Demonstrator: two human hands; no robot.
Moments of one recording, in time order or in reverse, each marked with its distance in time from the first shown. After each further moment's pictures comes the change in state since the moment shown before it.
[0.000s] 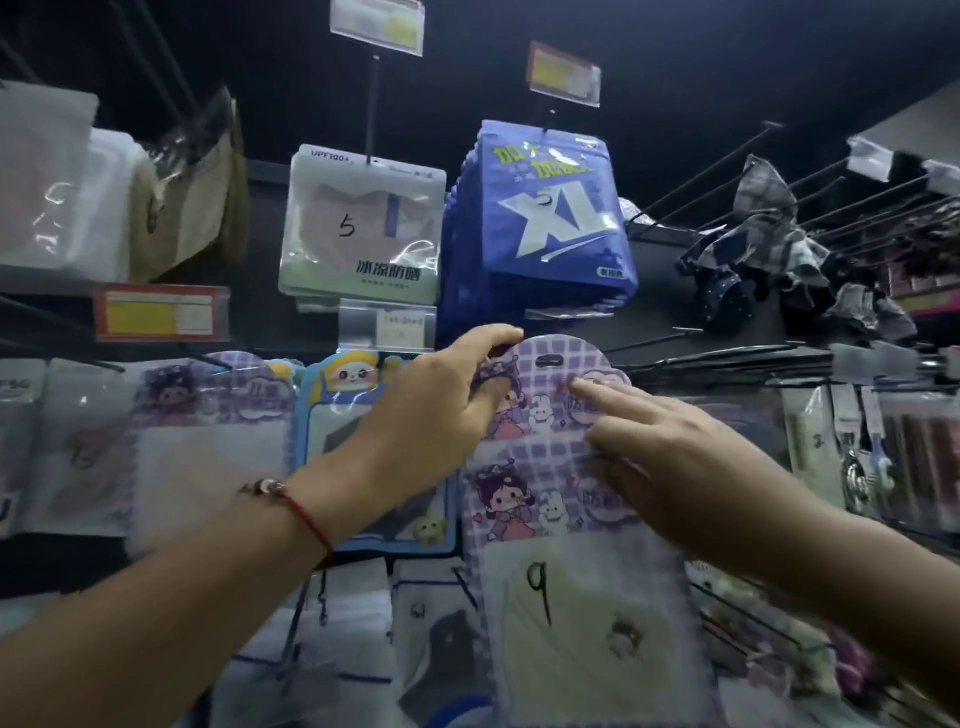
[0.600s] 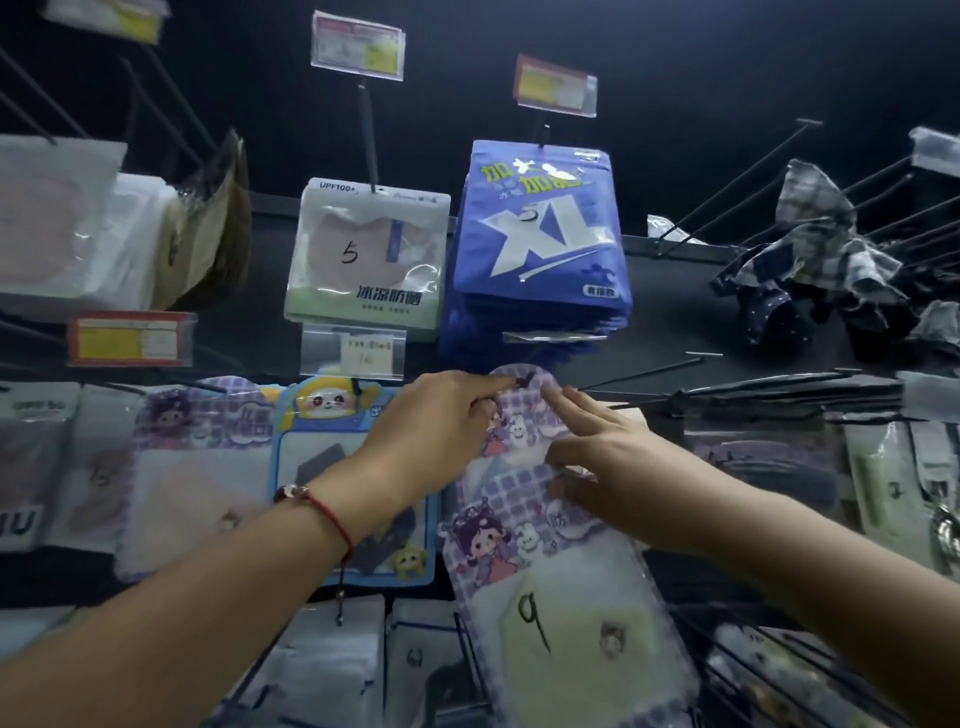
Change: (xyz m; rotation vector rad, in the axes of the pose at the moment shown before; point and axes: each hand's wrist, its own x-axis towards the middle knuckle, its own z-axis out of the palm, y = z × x) left_hand 0.043 -0.020 0.043 0.318 -0.029 -0.206; right_hand 0.043 0.066 0.042 0.080 -0.328 0.005
